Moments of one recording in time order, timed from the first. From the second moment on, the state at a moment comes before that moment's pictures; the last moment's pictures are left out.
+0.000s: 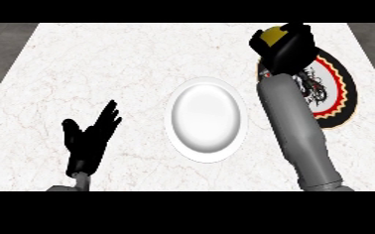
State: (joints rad) left arm 0.01 0.17 -0.15 -1.45 0.18 0.12 0.20; right arm -0.85 -0.04 -0.14 -0.80 1.80 -0.86 1.19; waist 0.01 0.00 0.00
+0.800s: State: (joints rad) left arm 0.00 0.17 -0.14 -1.45 0.18 0.10 0.21; right arm -0.72 -0.20 -0.43 -0.70 1.65 -1.13 1.07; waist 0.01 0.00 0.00
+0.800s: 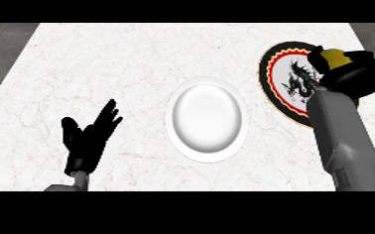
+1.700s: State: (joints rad) left arm 0.00 0.15 -0.14 -1.44 0.17 0.10 0.20; right arm -0.67 -0.26 -0.48 -0.68 0.82 -1.14 0.41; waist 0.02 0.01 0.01
